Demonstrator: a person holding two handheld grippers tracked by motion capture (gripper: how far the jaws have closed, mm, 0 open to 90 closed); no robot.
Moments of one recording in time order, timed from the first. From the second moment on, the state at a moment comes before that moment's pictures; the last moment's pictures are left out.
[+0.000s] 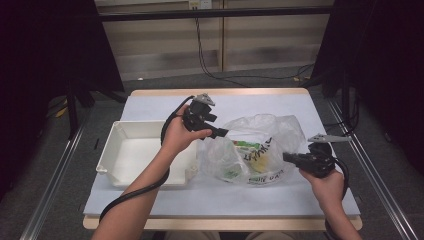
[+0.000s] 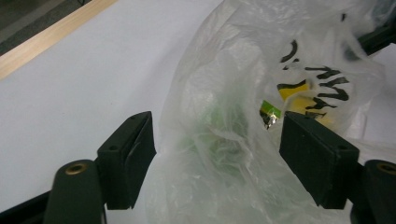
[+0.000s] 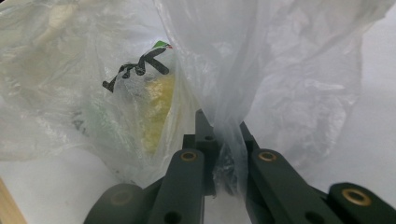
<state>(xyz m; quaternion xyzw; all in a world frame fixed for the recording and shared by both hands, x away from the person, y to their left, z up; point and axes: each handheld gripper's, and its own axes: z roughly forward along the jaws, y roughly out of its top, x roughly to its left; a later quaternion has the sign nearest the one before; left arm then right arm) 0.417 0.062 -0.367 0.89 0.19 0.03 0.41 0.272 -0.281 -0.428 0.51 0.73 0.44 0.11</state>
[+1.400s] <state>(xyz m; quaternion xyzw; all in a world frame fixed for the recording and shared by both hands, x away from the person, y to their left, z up) 0.447 0.099 -0.407 0.90 0.25 0.00 0.36 0.307 -0.315 -0.471 0.60 0.69 0.40 0.08</state>
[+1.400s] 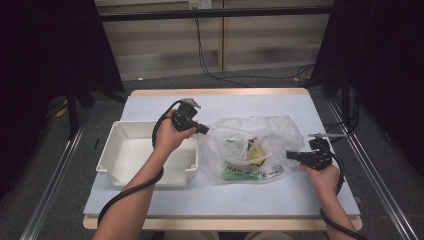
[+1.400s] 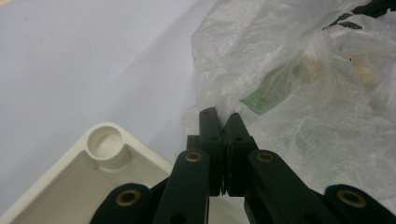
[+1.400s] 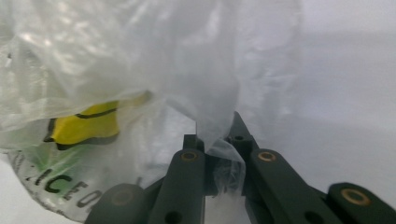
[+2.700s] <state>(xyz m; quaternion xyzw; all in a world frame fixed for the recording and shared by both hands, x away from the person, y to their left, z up) 0.399 0.065 -0.363 0.88 0.19 0.02 0.44 0.294 -0.278 -0.438 0.52 0.73 0.43 0.08</state>
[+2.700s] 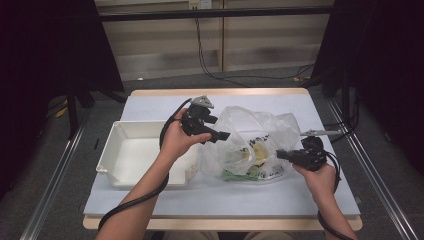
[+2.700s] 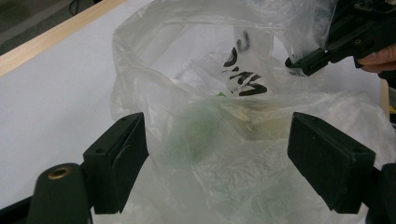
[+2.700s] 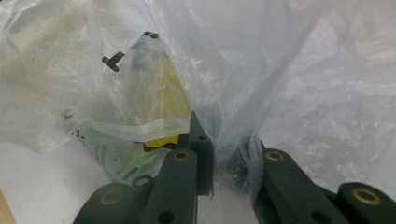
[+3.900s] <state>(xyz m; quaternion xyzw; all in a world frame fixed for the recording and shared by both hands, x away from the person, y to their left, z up) 0.404 0.101 -0.393 0.90 0.20 0.00 0.39 0.306 -0.288 -0.447 0.55 0.71 0.43 0.07</state>
